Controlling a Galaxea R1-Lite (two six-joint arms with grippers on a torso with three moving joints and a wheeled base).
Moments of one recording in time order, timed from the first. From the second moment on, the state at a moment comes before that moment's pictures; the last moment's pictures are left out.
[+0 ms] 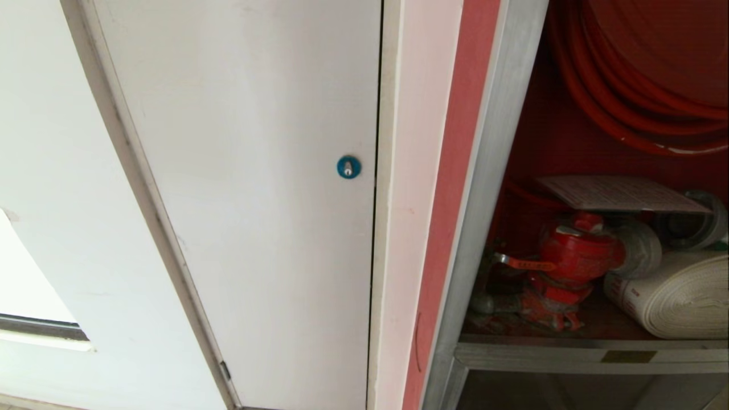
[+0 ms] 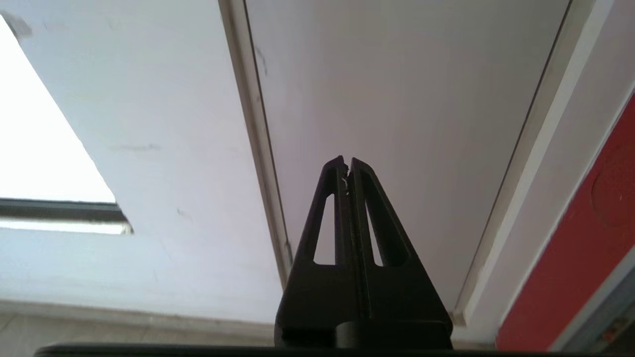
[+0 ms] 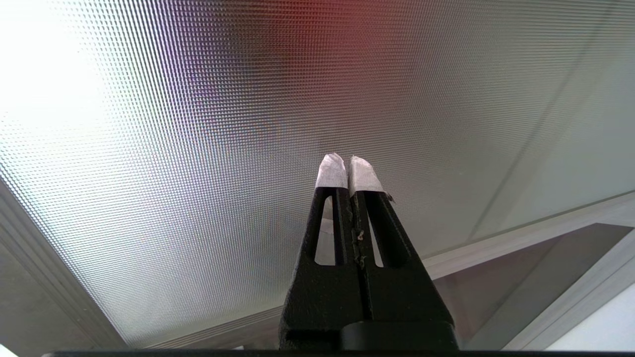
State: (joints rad) left arm 0.02 0.00 0.00 -0.05 0.01 0.04; right arm -0.01 0.00 0.00 0.01 0.02 -0.05
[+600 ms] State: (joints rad) left arm 0.02 0.00 0.00 -0.02 0.00 0.01; right arm -0.01 0.00 0.00 0.01 0.02 -0.05
